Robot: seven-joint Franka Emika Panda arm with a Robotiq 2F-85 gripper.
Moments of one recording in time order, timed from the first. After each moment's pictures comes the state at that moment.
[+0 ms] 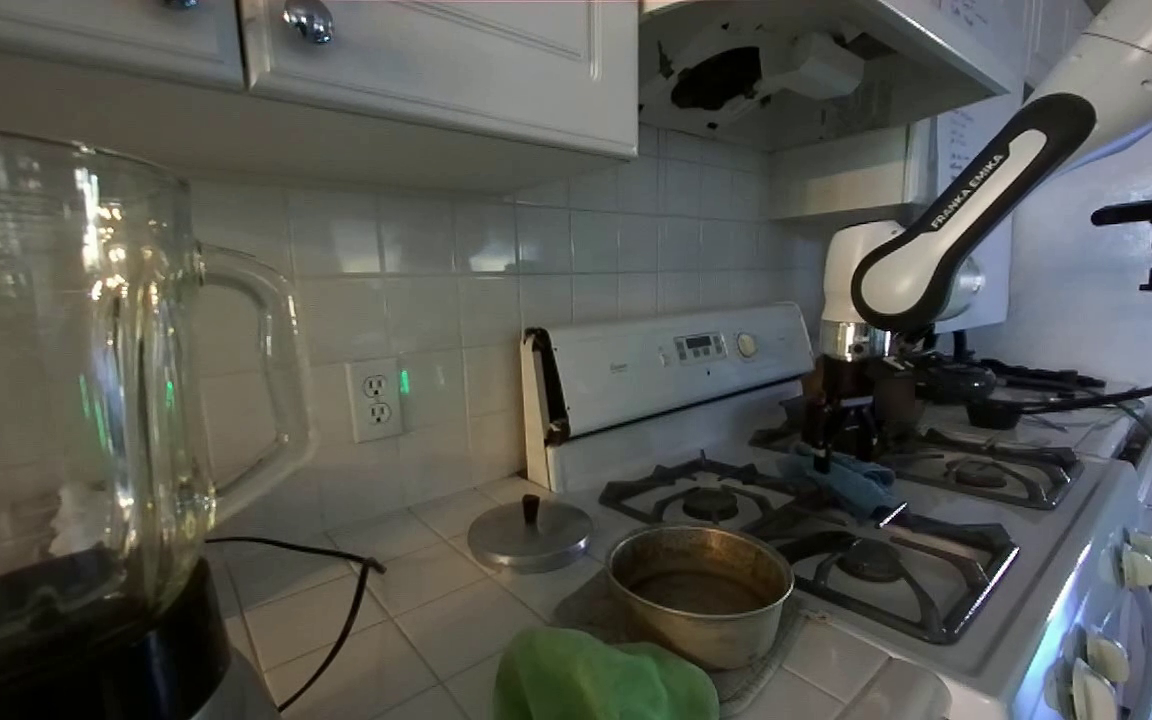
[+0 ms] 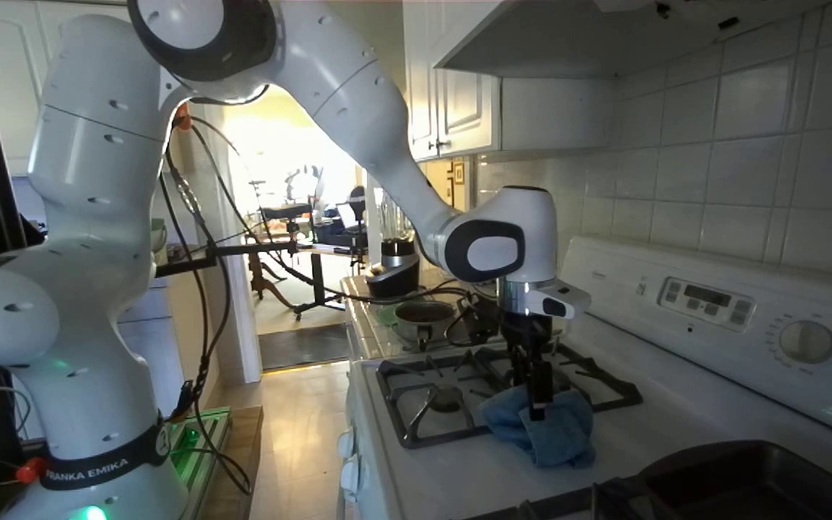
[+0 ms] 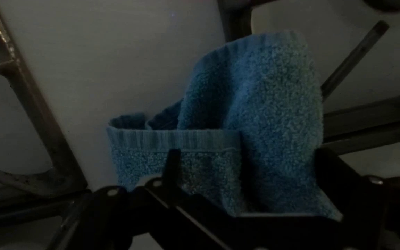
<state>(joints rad) -0.03 0.37 -0.02 -2.10 -0.04 2.53 0.22</state>
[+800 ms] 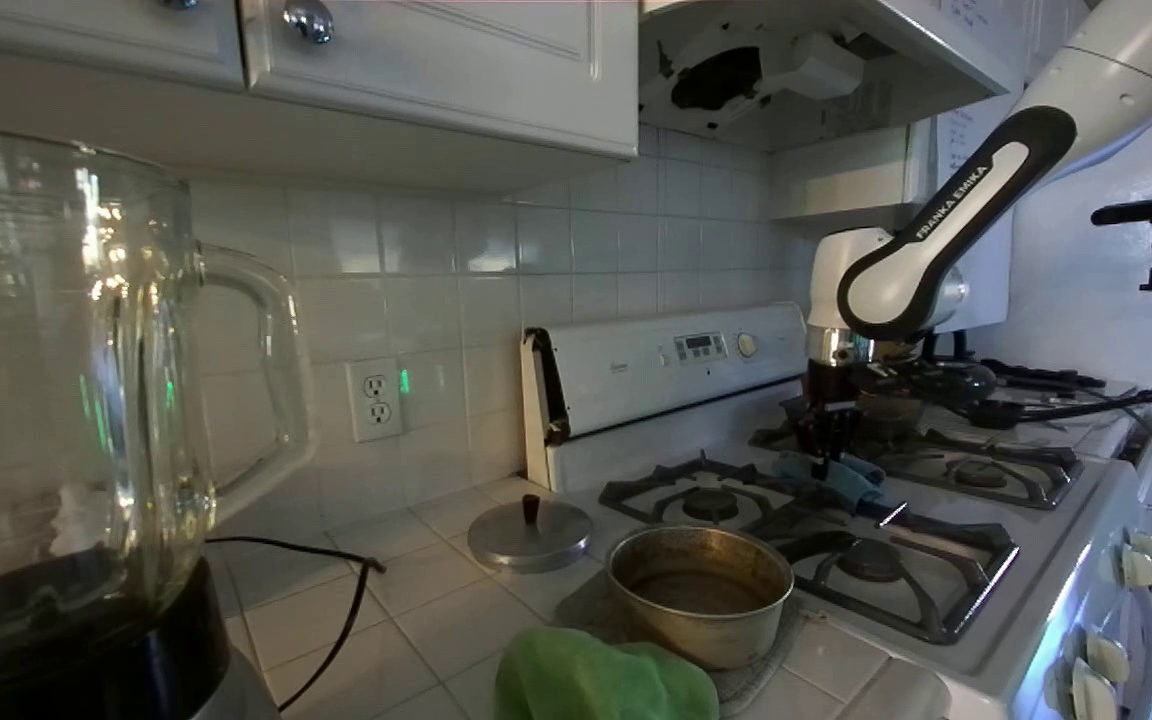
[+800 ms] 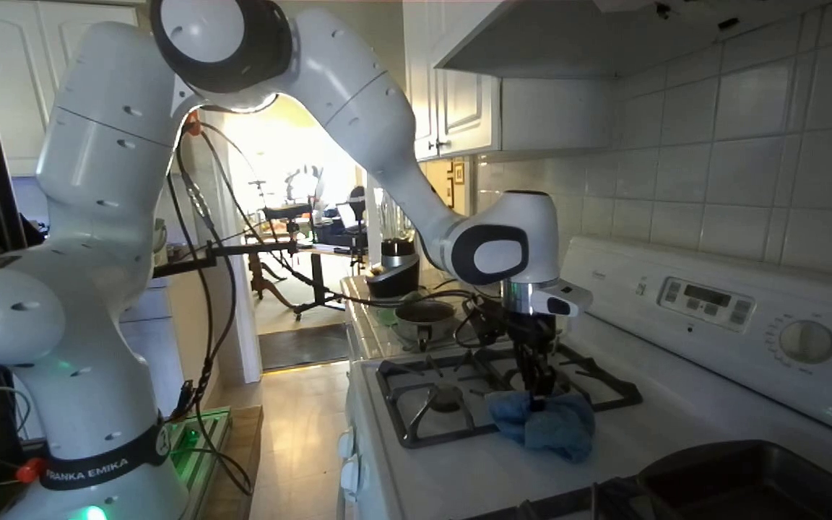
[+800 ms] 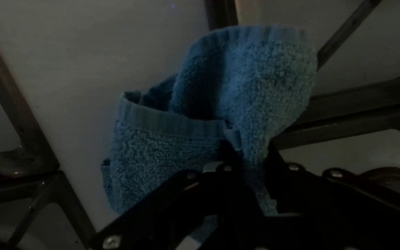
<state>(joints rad) 0.01 0.41 -0.03 -2.05 -0.04 2.55 0.22</state>
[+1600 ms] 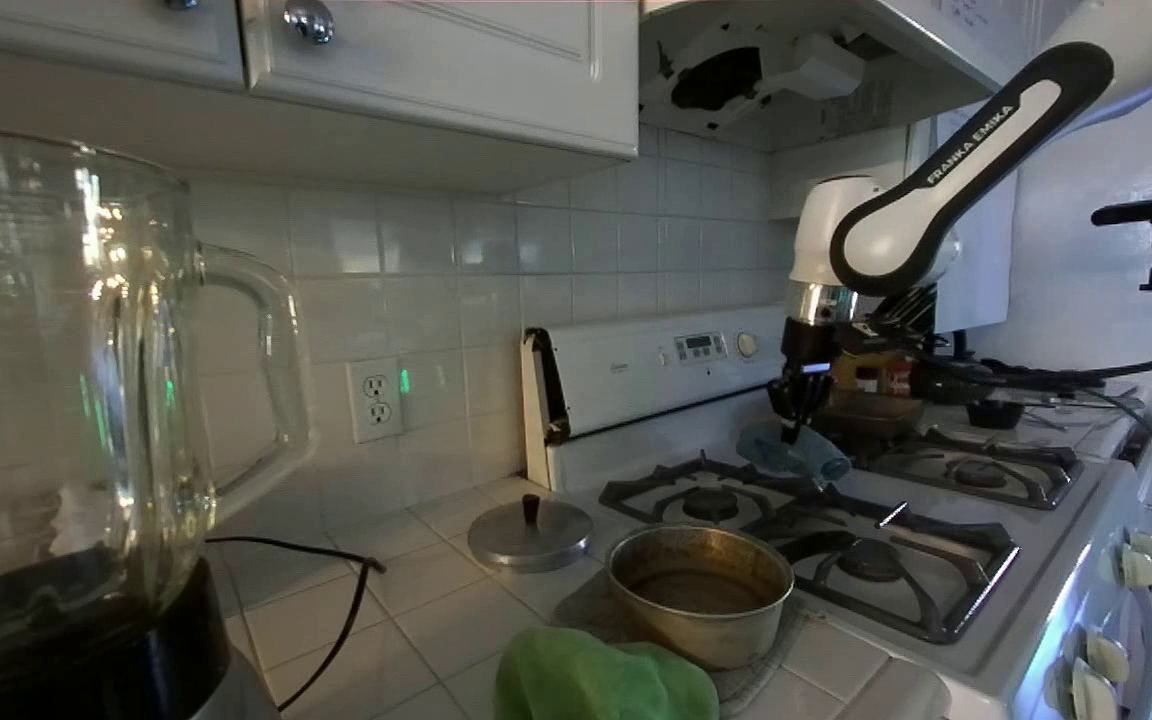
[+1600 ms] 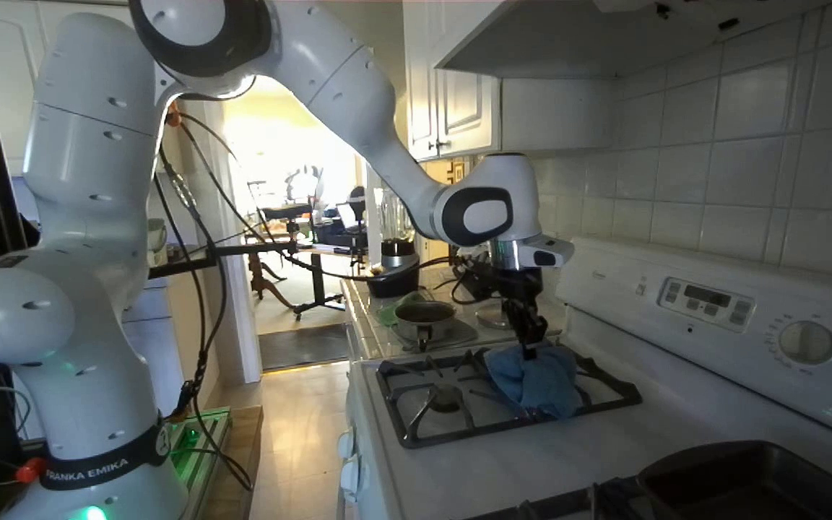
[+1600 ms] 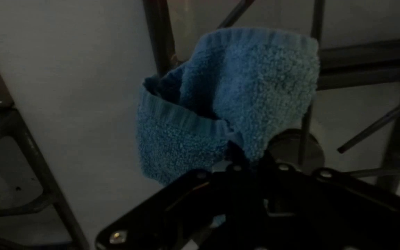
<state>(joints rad) 0.07 0.31 0.00 -2.05 -0.04 2.54 0.21</state>
